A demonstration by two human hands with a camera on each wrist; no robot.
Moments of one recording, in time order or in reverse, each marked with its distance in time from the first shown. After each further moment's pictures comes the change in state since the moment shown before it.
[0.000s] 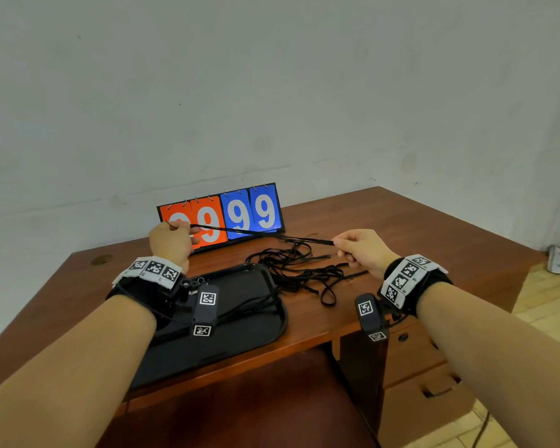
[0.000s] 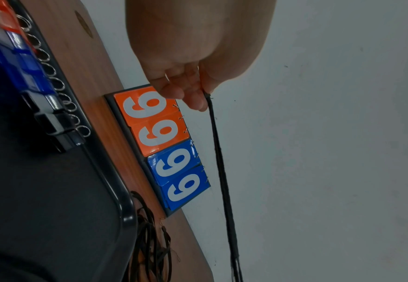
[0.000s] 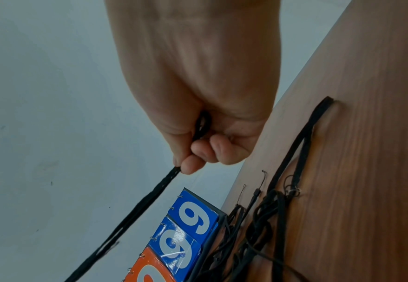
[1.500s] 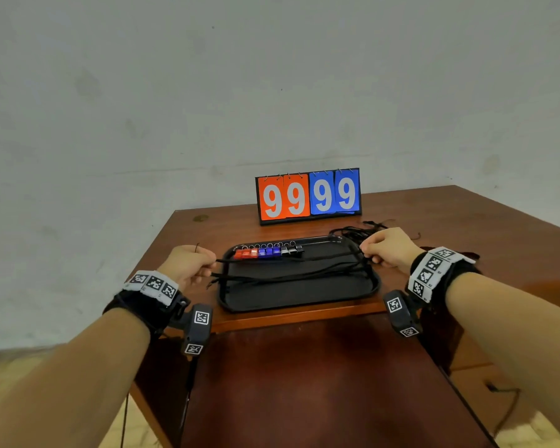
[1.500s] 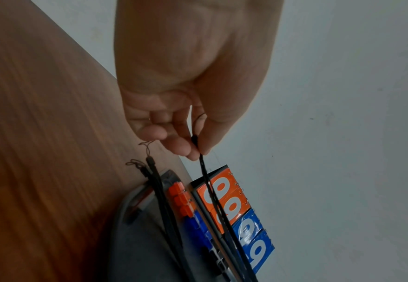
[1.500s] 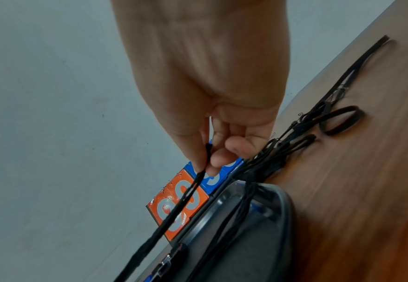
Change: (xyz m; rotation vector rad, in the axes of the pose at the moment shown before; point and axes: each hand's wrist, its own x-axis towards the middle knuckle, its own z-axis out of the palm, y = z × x) left_hand -0.016 -0.048 -0.253 0.294 -0.263 -0.263; right_hand -0.065 -0.030 0.140 -0.322 -0.077 0.046
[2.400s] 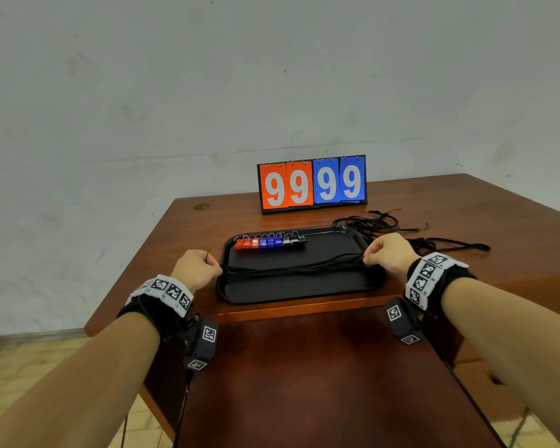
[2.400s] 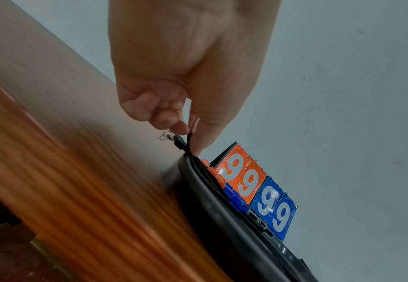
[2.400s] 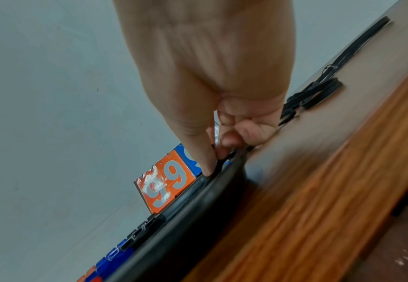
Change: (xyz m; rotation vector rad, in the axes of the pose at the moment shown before) left_hand 0.009 -0.034 0.016 0.458 0.063 0.118; right_hand 0.015 0.030 0.021 -0.286 0.019 -0.034
